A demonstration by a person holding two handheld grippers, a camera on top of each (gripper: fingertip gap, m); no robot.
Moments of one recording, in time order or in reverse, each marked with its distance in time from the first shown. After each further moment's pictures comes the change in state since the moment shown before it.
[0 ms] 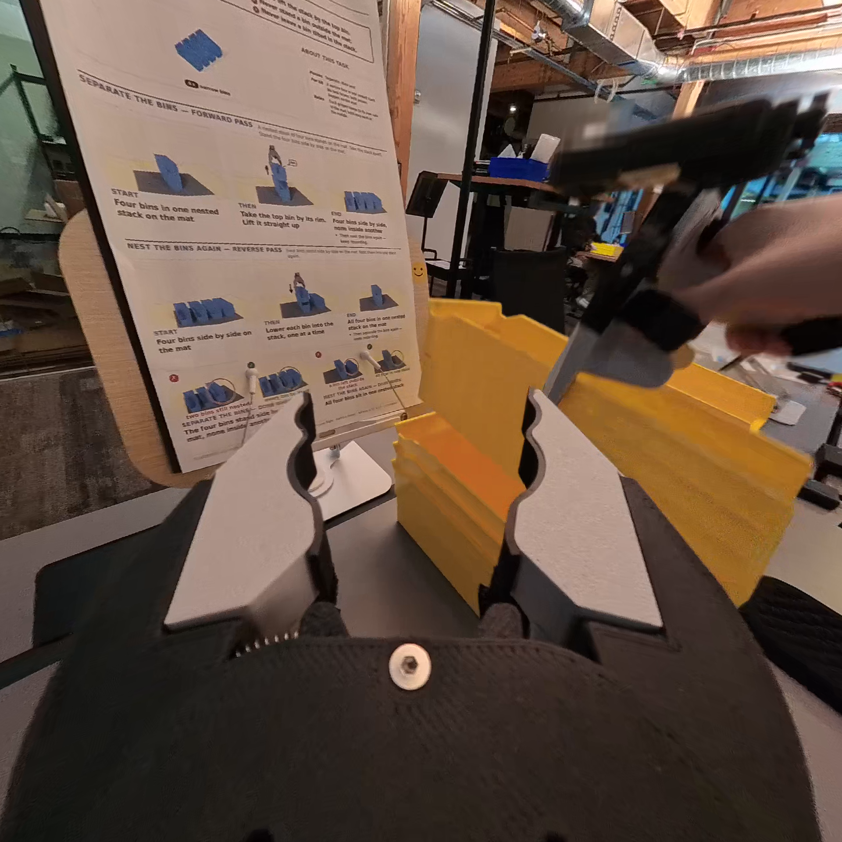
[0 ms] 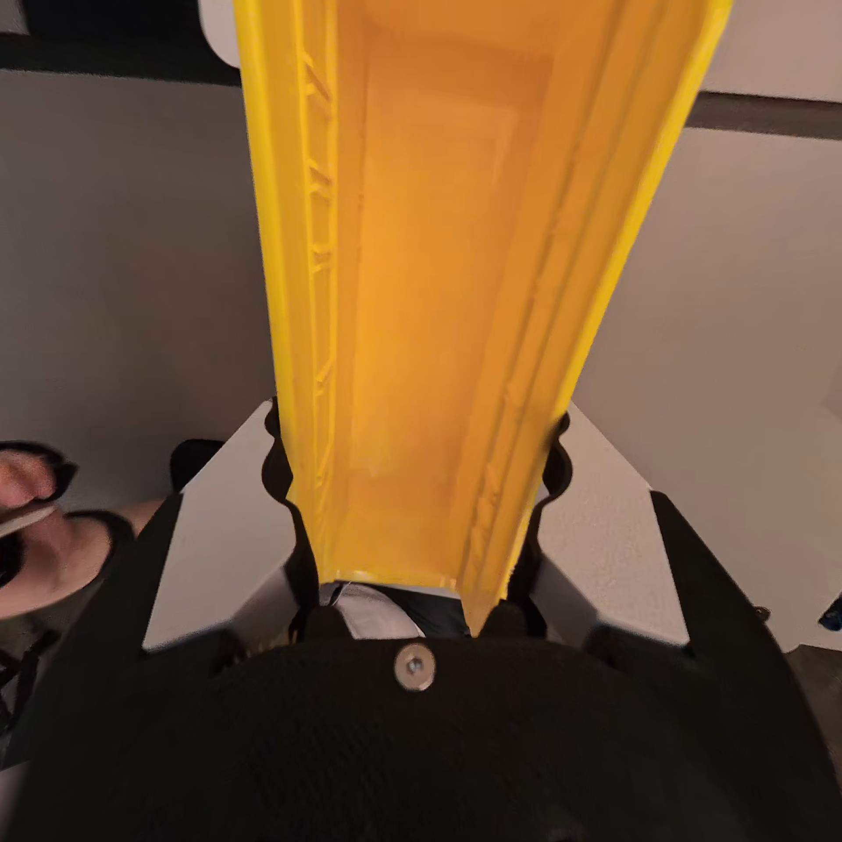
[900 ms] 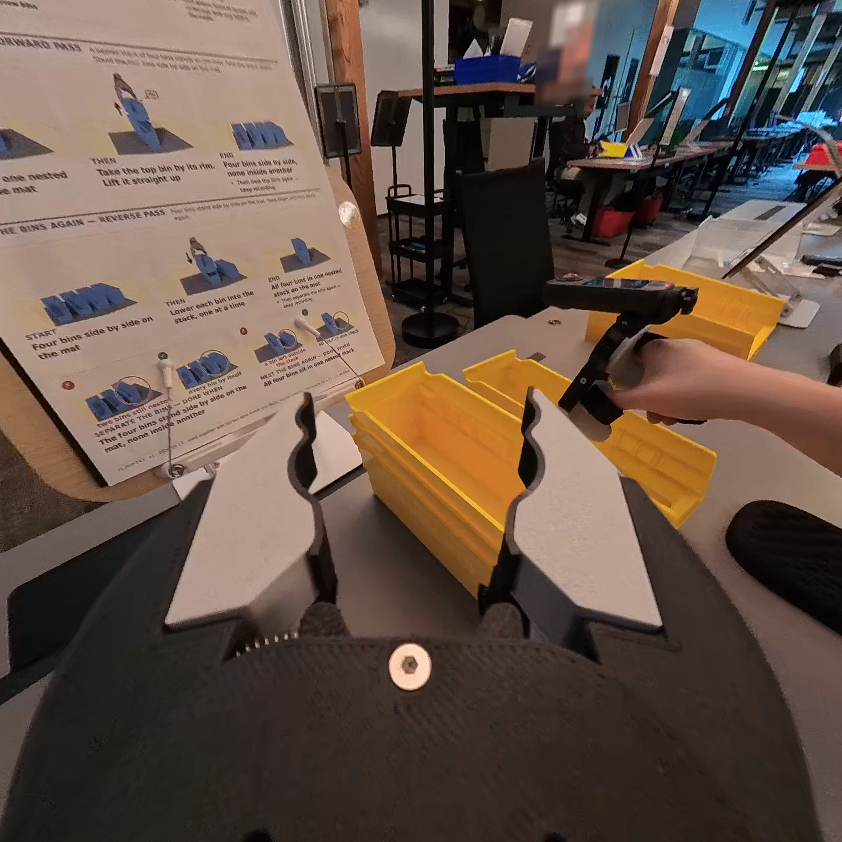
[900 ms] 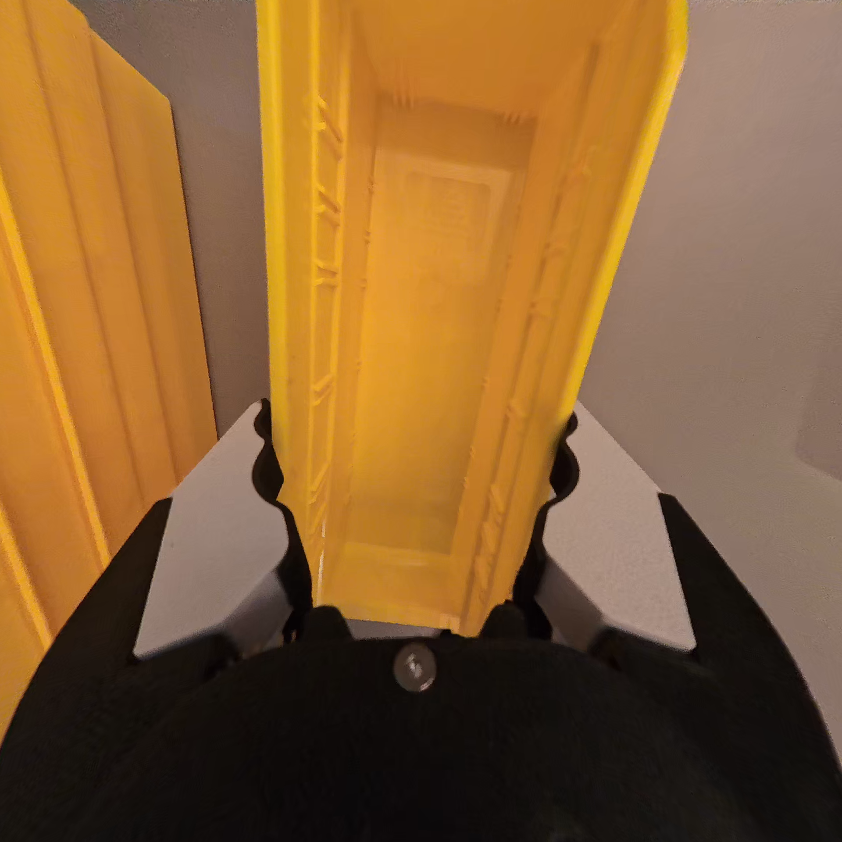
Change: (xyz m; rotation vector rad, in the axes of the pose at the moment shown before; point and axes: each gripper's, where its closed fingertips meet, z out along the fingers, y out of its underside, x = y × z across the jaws) left arm 0.053 0.032 0.027 -0.139 0.053 0.128; right arm 0.181 0.034 0.155 0.062 0.081 0.061
